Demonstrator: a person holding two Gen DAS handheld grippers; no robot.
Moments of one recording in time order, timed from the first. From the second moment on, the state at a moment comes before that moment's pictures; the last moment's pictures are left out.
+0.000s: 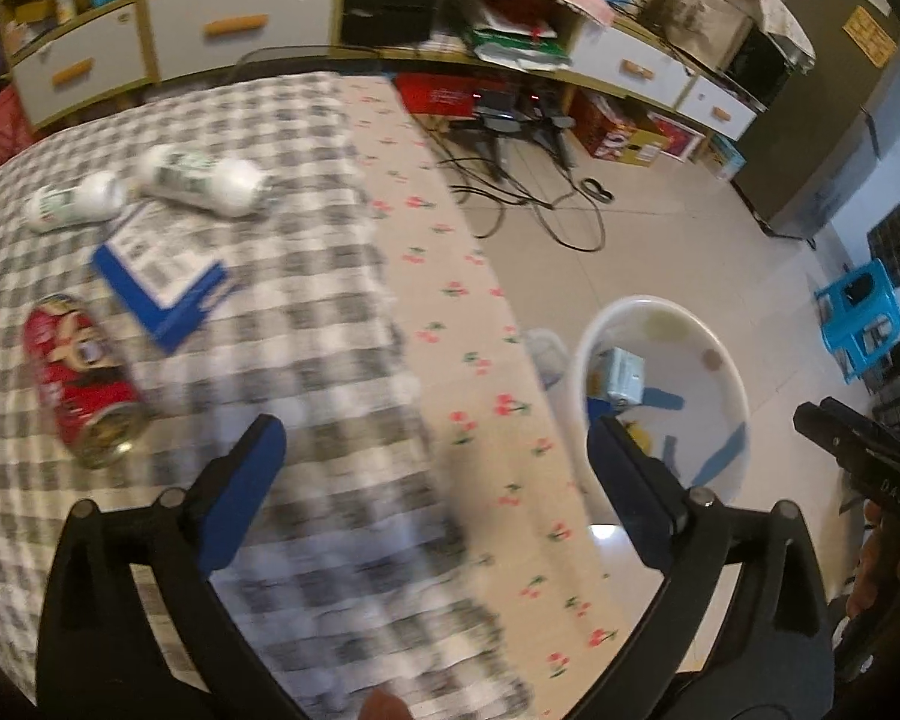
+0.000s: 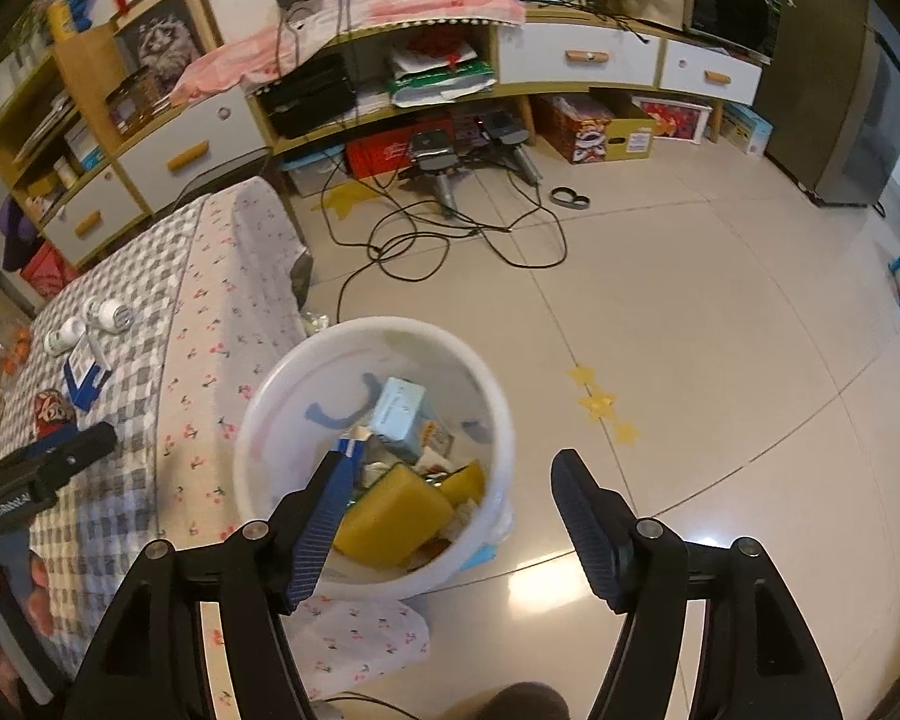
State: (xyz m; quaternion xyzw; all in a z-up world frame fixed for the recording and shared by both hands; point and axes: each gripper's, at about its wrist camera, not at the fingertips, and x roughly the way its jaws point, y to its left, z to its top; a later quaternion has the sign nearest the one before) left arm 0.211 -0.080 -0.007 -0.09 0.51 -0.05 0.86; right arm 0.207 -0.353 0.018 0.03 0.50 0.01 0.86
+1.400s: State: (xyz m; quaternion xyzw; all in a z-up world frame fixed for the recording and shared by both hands) left arm 0.219 0.075 -0.047 -0.20 0.56 0.07 0.80; right arm 0.260 -0.199 -0.005 0.02 0.53 0.08 0.84
